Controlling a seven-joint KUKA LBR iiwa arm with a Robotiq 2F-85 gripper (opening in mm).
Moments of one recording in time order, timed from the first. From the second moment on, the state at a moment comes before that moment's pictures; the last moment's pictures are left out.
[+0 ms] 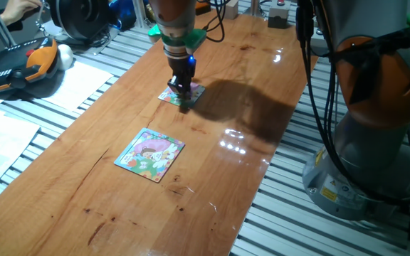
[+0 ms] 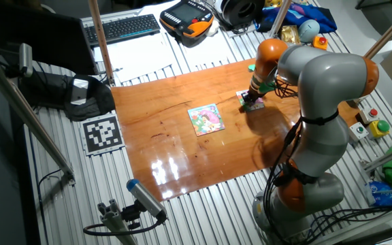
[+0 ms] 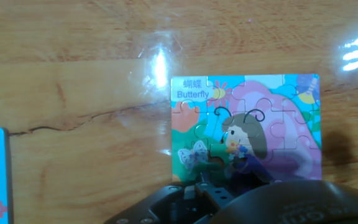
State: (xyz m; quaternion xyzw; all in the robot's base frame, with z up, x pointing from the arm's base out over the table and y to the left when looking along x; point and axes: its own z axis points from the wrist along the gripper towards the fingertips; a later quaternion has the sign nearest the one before) arm 0.527 -0.107 0.037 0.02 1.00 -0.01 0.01
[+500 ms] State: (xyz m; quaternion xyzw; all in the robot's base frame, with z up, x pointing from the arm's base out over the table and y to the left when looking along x) arm 0.523 -0.106 0.032 0.02 1.00 -0.01 0.01
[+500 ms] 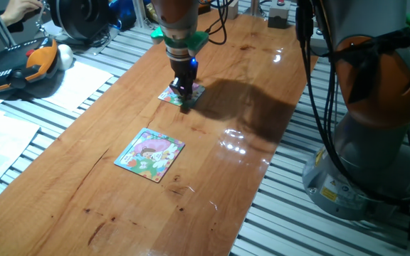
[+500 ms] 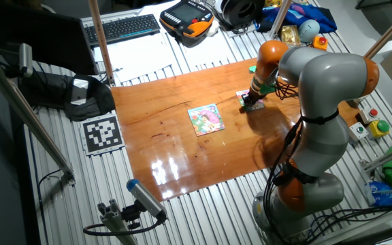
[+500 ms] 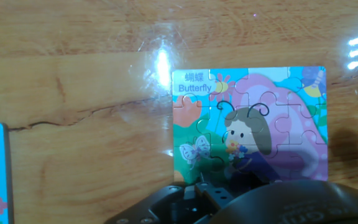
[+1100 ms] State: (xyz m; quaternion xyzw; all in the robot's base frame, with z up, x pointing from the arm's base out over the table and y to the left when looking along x) arm 0.521 -0.106 0.030 0.02 1.00 0.00 0.01
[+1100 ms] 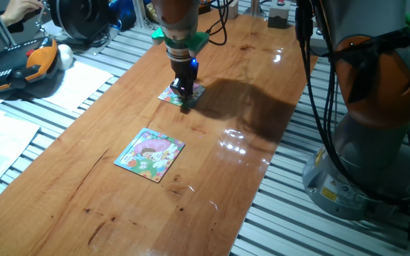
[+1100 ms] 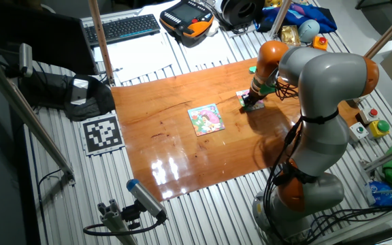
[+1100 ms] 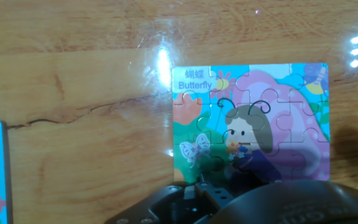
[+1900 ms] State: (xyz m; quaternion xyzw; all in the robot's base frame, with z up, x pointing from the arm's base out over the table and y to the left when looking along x) arm 0.520 -0.106 0.029 0.02 1.00 0.00 0.01
